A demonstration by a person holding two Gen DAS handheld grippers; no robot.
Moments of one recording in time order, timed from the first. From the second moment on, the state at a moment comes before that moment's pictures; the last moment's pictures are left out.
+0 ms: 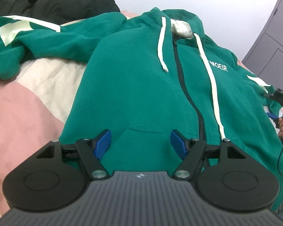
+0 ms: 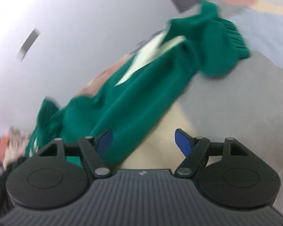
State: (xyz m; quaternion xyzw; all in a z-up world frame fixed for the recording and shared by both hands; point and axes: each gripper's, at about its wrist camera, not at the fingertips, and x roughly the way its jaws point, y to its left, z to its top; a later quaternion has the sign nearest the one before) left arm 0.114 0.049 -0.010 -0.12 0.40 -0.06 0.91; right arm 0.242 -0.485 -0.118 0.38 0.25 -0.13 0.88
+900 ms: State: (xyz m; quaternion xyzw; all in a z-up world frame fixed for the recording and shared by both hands) left arm 0.160 0.062 -0.016 -0.25 0.40 -0.01 0.88; right arm 0.298 -0.696 -0.141 0.44 0.08 -0.23 0.87
